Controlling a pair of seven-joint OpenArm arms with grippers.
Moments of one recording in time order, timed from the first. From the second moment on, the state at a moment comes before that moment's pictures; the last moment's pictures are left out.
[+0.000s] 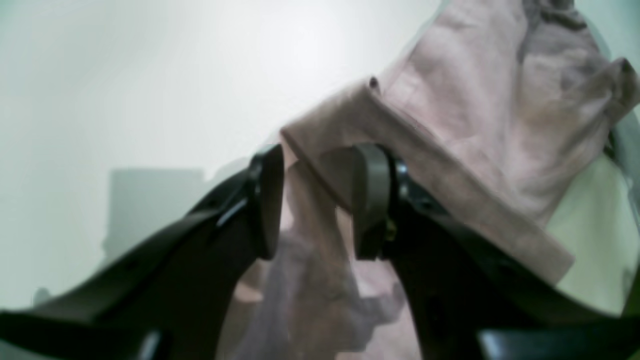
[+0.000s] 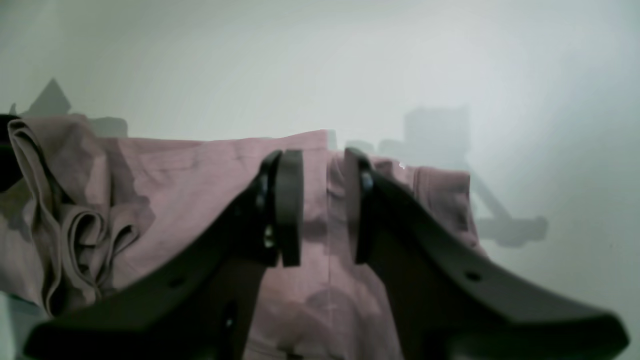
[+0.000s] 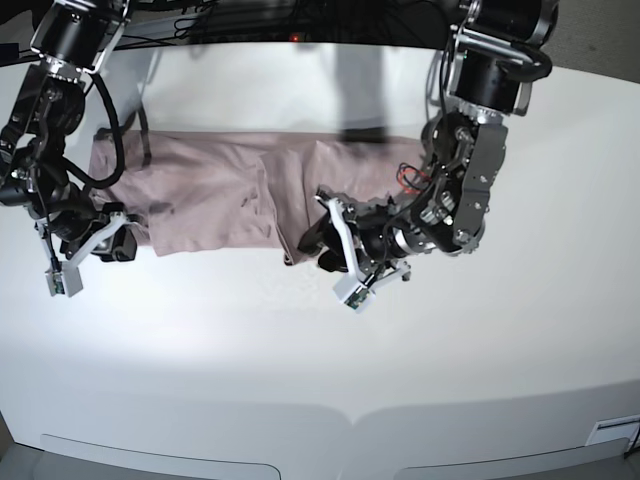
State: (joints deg) left arm -12.7 2.7 11.7 69.8 -15.9 -38.6 36.0; right arm 1.5 16.6 28.0 93.1 29.6 34.6 -61.1
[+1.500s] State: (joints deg) left arm -16.7 8.2 11.7 69.4 -25.6 -38.6 42.0; right arm -3.5 25.3 40.0 92.7 32.5 33.5 -66.8
